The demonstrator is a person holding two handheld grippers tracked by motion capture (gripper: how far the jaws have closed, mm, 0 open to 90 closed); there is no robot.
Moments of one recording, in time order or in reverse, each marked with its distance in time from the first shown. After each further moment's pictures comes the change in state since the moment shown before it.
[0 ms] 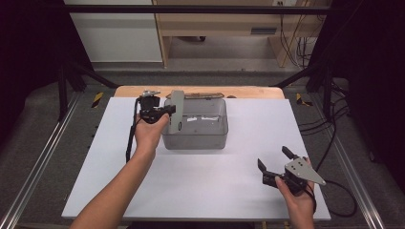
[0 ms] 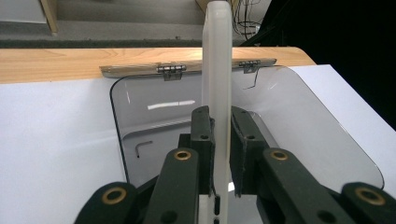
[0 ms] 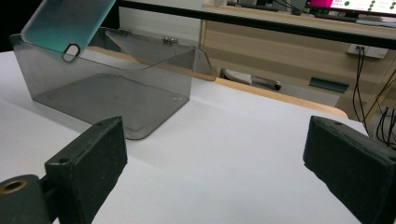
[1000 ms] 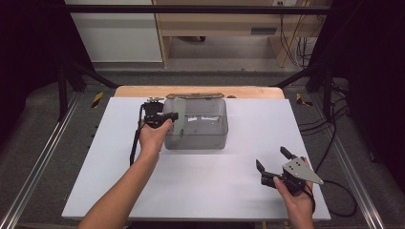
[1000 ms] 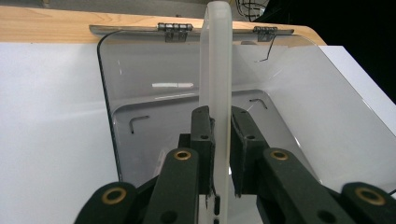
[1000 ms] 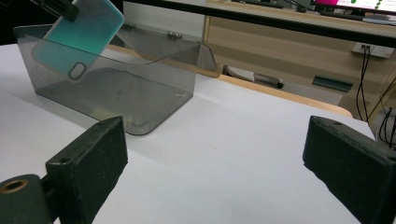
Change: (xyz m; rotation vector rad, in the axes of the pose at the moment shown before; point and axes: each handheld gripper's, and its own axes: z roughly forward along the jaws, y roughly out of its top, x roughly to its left) left arm 0.006 -0.021 0.023 0.071 -0.002 -0.042; right arm 0.003 0.000 0.002 0.015 0.011 -0.015
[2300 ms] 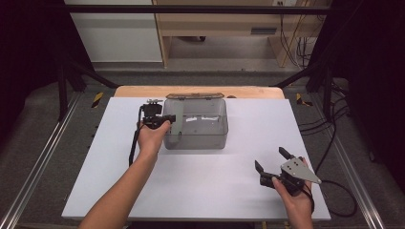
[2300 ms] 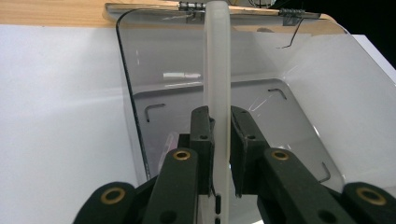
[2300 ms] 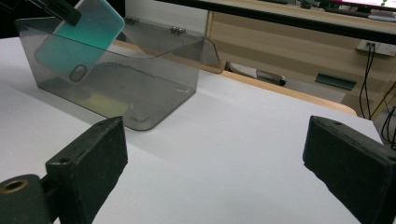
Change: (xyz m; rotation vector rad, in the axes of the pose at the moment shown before) left arm 0.013 -0.005 0.007 0.036 0.038 -0.004; right arm 0.002 -0.001 0.002 0.017 0.009 -0.012
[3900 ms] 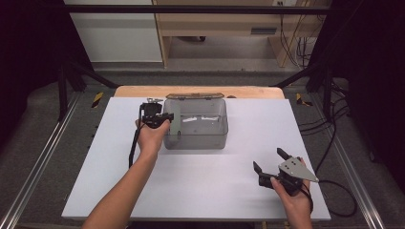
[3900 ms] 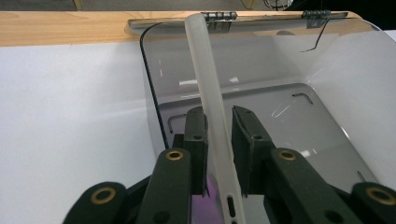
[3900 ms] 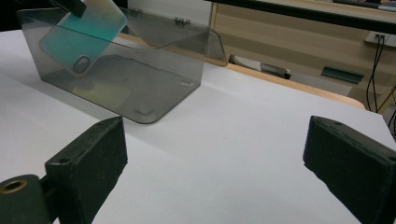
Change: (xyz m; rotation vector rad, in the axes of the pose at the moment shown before) left arm 0.003 0.001 0.005 -0.027 0.068 0.055; right arm 0.002 -0.002 0.003 0.031 0.016 0.004
